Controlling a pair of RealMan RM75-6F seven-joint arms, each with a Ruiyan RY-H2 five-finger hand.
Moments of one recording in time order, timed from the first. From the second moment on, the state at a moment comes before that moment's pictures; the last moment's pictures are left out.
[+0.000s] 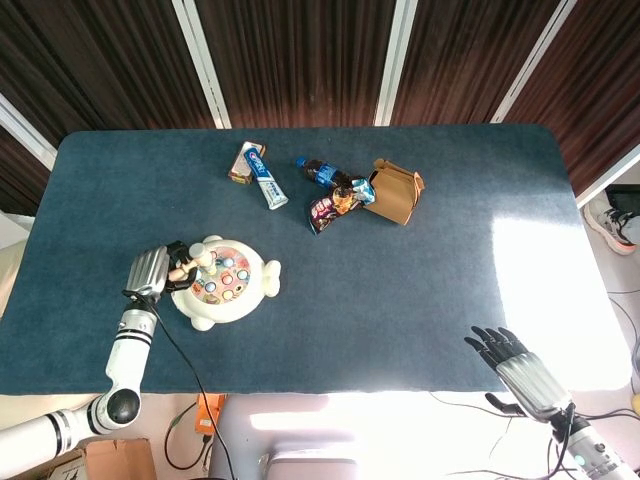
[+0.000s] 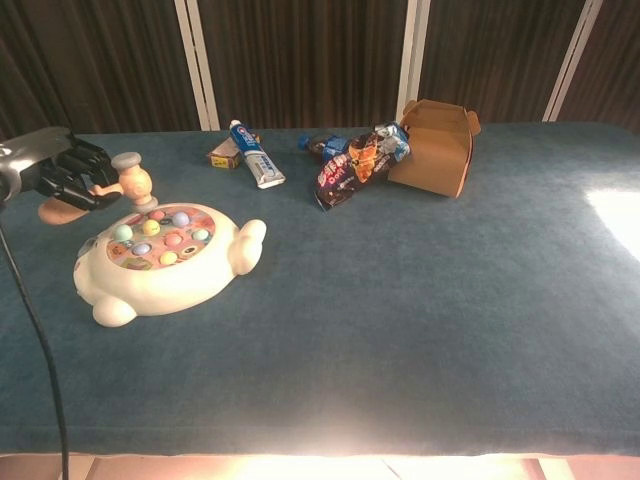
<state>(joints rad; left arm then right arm) -0.64 -1.52 -0.36 -1.46 0.76 1.01 0.27 0.23 -1.03 -0.17 -1.65 -1.72 1.21 0.01</state>
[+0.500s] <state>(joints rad) -0.69 -1.56 -0.34 -1.43 0.68 1.03 0.35 0.23 -1.03 -0.17 -1.65 -1.72 1.21 0.02</state>
